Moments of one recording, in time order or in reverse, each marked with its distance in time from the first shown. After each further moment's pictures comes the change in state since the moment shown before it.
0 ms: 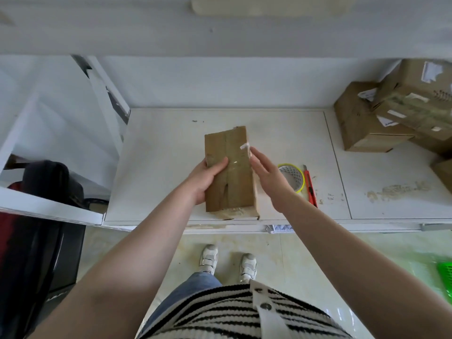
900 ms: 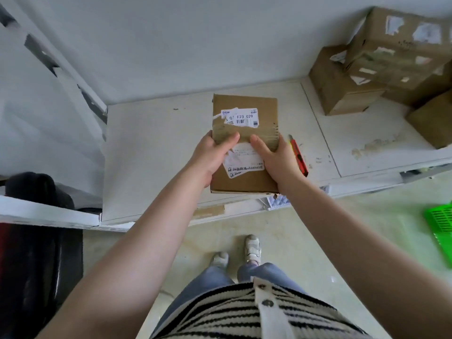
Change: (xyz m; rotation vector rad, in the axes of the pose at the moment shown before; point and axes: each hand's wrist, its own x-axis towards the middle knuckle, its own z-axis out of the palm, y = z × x) left_hand -0.045 0.010 0.037 0.394 -0.087 0.261; right_hand -0.065 -0.010 0.000 0.010 0.375 -0.098
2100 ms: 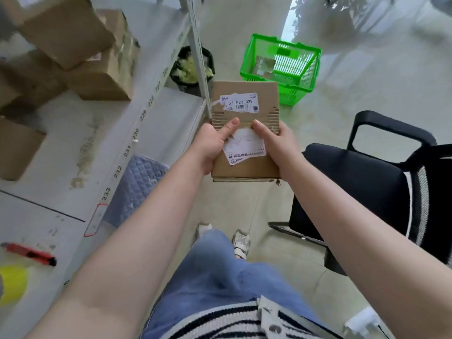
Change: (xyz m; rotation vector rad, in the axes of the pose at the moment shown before) left_hand -0.083 -0.106 0.640 0.428 -0.905 -0.216; right_hand -0.155 0.250 -0.535 0.560 0.949 0.279
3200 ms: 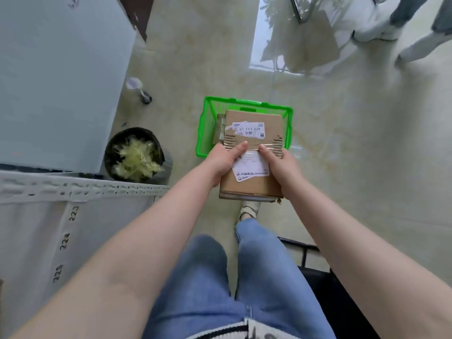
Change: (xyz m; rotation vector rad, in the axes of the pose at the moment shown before) left_hand 0.534 0.196 0.232 0.213 -0.150 -0.197; right_hand 0.549 -0.125 -0.154 0.053 0.155 0.230
